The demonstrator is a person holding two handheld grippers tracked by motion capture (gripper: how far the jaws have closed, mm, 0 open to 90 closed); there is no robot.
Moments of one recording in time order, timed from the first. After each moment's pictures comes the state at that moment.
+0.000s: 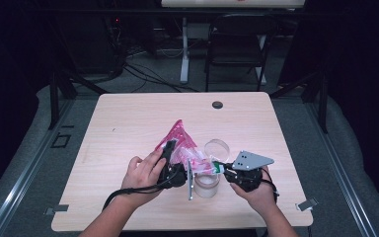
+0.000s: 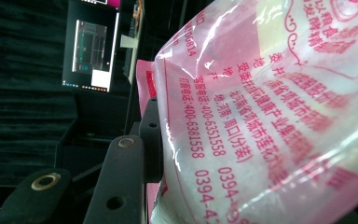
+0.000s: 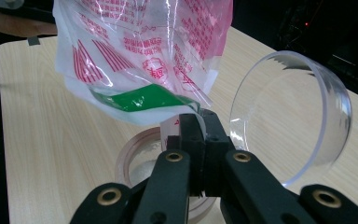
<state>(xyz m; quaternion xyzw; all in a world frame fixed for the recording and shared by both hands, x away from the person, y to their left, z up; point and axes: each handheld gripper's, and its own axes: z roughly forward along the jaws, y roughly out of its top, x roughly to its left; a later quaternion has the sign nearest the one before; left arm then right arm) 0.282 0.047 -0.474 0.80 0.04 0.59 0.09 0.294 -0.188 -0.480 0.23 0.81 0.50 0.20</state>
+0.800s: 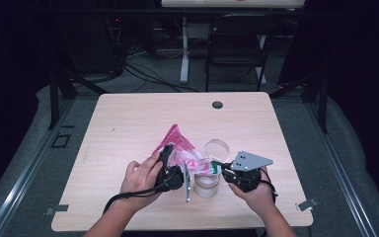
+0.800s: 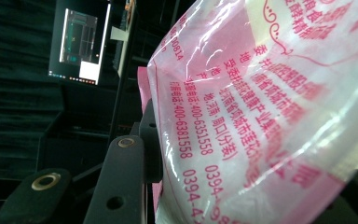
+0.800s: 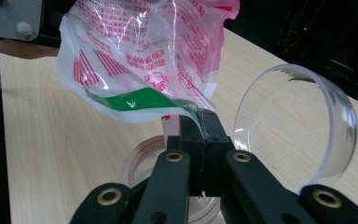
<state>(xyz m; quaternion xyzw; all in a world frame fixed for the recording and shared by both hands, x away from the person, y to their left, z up) 0.279 0.054 -0.486 0.81 0.07 0.57 0.11 0.292 -0.182 -0.477 0.22 0.81 0.50 0.20</state>
